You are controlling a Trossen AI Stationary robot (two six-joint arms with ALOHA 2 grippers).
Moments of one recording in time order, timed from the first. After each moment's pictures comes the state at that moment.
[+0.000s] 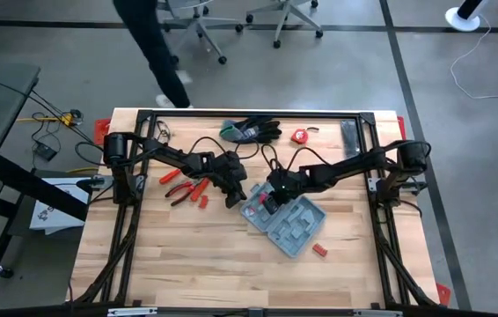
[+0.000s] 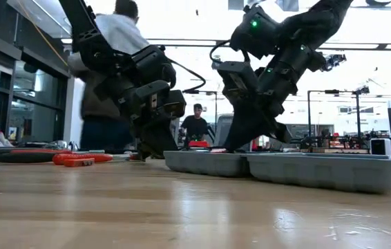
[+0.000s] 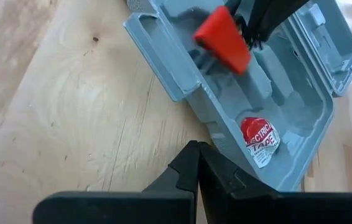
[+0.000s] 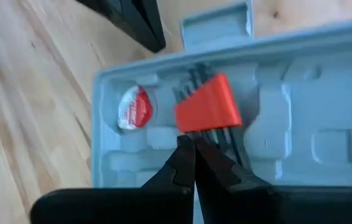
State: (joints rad) left arm 0.20 1.85 0.81 0.18 0.43 -0.30; right arm 0.00 1.75 0.90 -0.05 -0.10 0.84
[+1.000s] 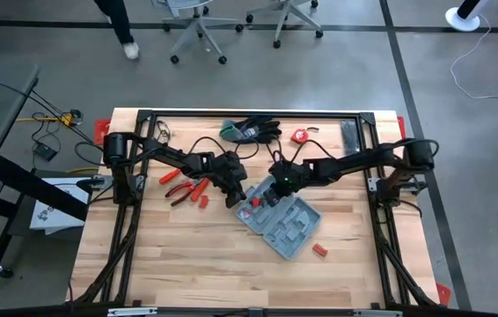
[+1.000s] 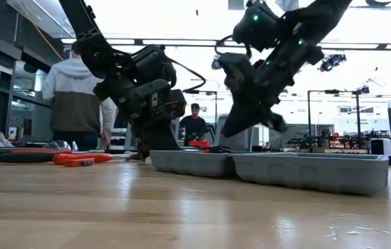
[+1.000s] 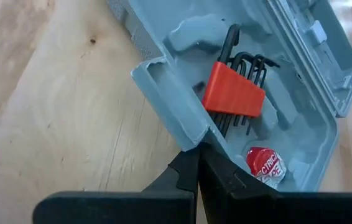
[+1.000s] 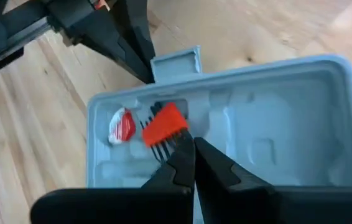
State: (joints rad) left arm 0.20 1.85 0.81 0.19 0.44 -0.31; right arm -0.04 1.68 0.90 -0.10 -0.08 0.81
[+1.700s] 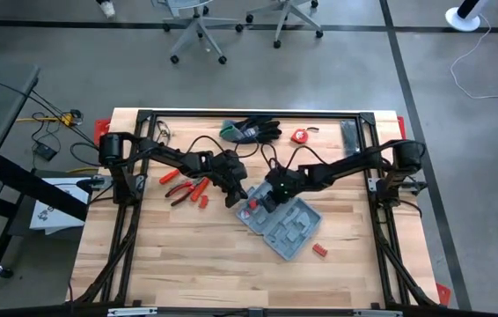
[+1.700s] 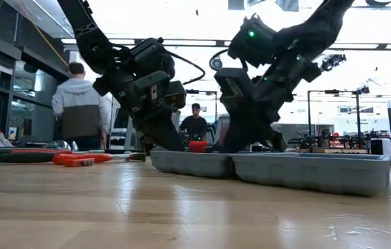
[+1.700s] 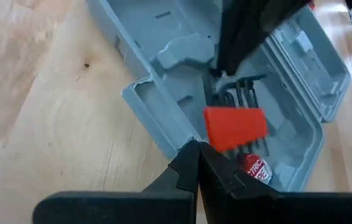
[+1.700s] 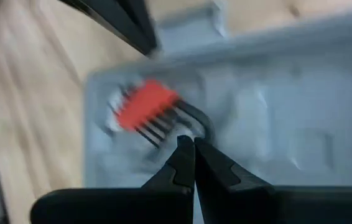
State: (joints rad) left arm 0.20 1.81 0.81 0.18 0.42 -0.29; right arm -0.03 1.80 0.88 0.06 -0.17 0.86
